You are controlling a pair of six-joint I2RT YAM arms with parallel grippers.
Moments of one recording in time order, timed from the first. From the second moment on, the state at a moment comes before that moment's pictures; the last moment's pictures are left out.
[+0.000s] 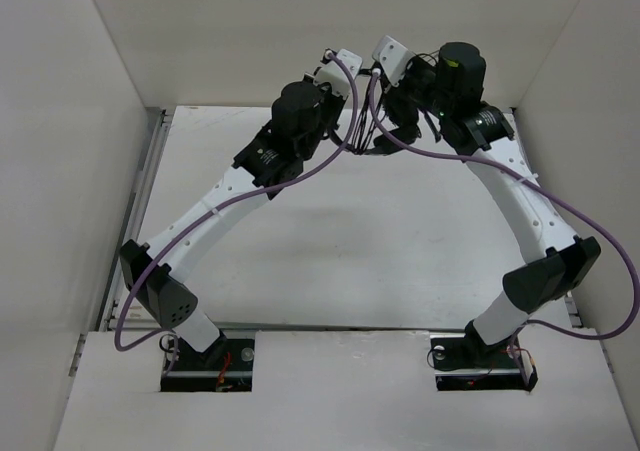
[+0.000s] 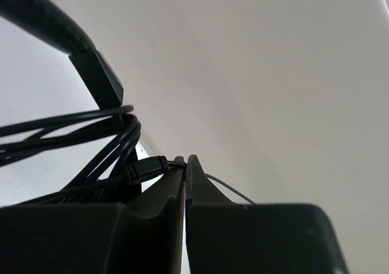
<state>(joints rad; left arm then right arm) -0.76 1.57 1.69 -0.13 -0.36 0.23 0.40 1.62 1.86 -0.35 -0.11 -0.85</state>
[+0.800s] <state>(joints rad) -0.76 1.57 1.70 -0.22 -0.24 0.14 0.40 1.62 1.92 -0.44 -0.22 -0.78</state>
